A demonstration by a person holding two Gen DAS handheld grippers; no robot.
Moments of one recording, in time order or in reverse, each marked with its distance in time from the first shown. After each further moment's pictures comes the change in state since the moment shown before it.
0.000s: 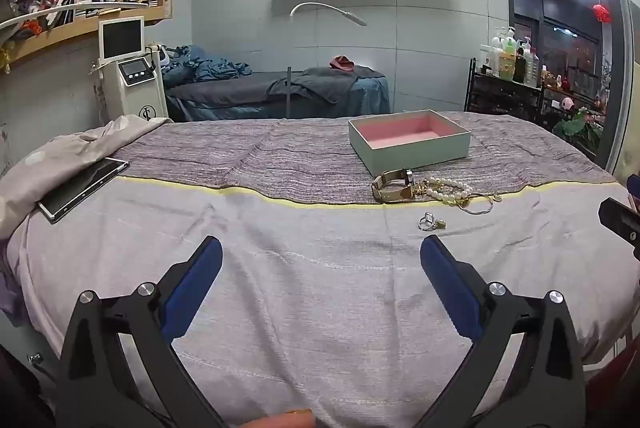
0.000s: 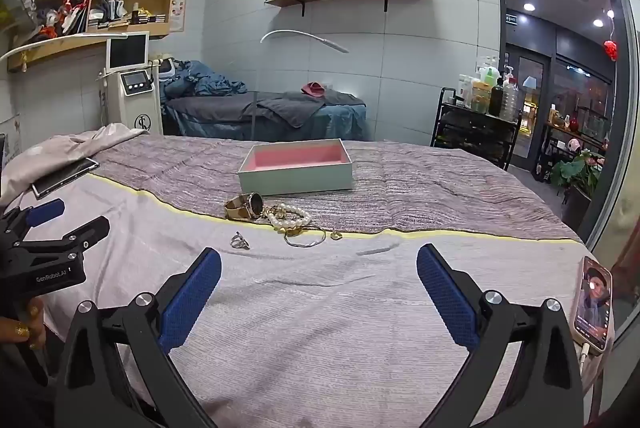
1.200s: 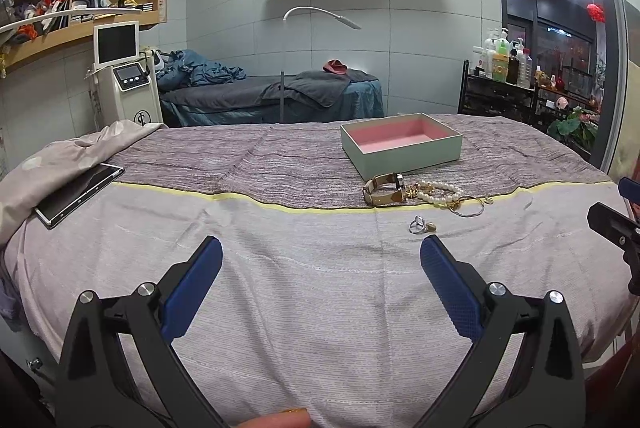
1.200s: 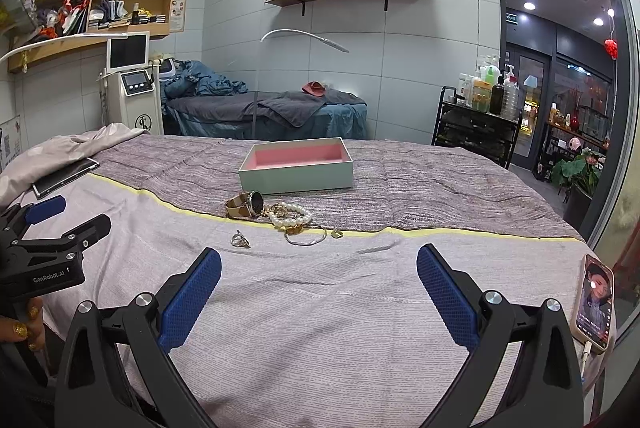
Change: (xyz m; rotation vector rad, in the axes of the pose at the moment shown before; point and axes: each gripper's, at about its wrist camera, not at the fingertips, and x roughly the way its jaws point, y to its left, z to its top) left arm -0.004 -0.005 0.001 0.006 -0.028 -0.024; right arm 0.002 0.001 -0.002 0.002 0.012 0.002
